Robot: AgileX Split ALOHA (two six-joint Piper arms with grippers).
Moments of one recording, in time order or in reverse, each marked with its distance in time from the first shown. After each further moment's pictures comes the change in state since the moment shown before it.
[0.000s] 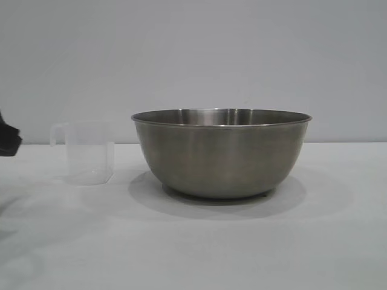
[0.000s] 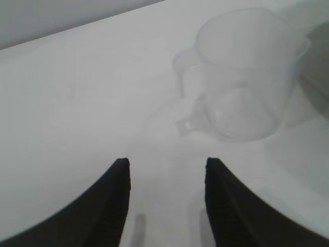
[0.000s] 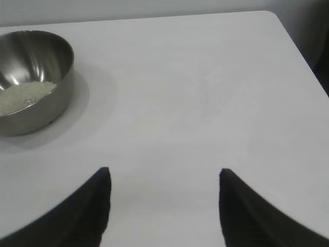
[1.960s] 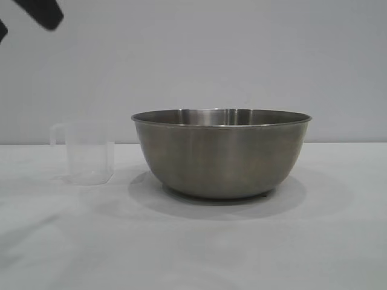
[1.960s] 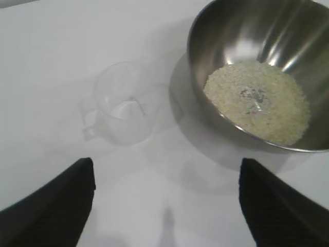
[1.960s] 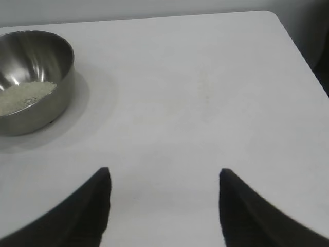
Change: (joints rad) left arm 0.000 -0.813 -0.486 -0.173 1.567 0.247; right arm 0.000 0.000 0.000 0.000 0.000 0.000
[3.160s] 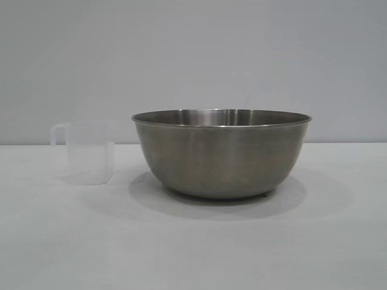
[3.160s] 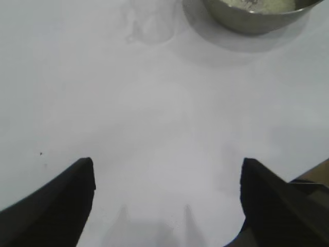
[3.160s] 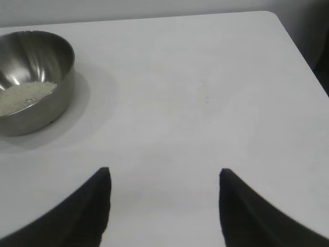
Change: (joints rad) left arm 0.000 -0.697 -0.001 0.528 0.804 -0.366; right arm 0.000 0.000 0.000 0.000 0.000 0.000
